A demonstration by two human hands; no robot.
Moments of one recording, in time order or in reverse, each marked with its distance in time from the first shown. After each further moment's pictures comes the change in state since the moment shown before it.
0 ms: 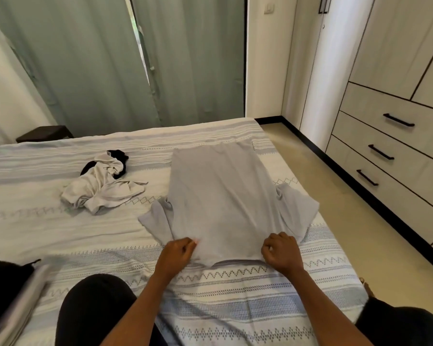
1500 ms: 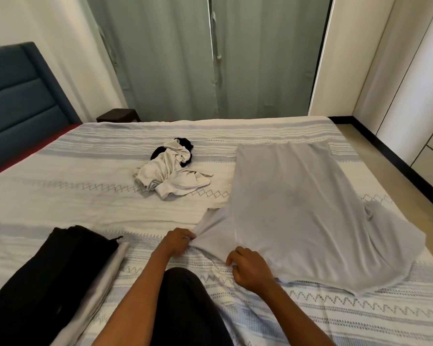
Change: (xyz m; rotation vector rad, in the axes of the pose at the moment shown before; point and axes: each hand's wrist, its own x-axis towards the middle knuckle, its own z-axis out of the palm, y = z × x) left_hand 0.009 -0.160 -0.143 -0.058 -0.286 -0.626; right_hand 0.034 -0.258 0.113 0.188 -0.431 -0.389
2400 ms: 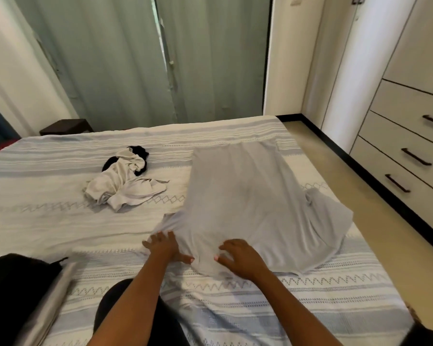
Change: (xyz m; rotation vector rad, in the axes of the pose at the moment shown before) left_hand 0.002 0.089 0.076 0.733 -0.172 -0.174; right_hand -0.045 0.071 -0.061 0.100 -0.110 0.292
